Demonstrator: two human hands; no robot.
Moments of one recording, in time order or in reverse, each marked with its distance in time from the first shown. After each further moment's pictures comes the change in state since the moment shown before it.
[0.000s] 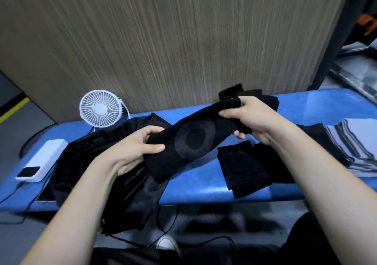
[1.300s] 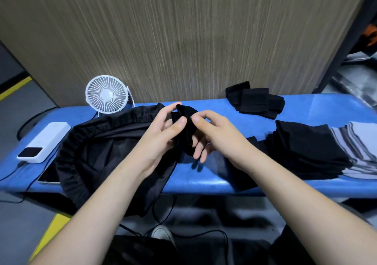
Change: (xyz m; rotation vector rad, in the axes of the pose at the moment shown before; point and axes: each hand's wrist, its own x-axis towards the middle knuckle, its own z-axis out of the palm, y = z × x) left_hand -0.028 0.001 0.056 -0.102 0.090 0.293; right_hand -0.028 0.019 0.088 0.019 -0.173 -0.071
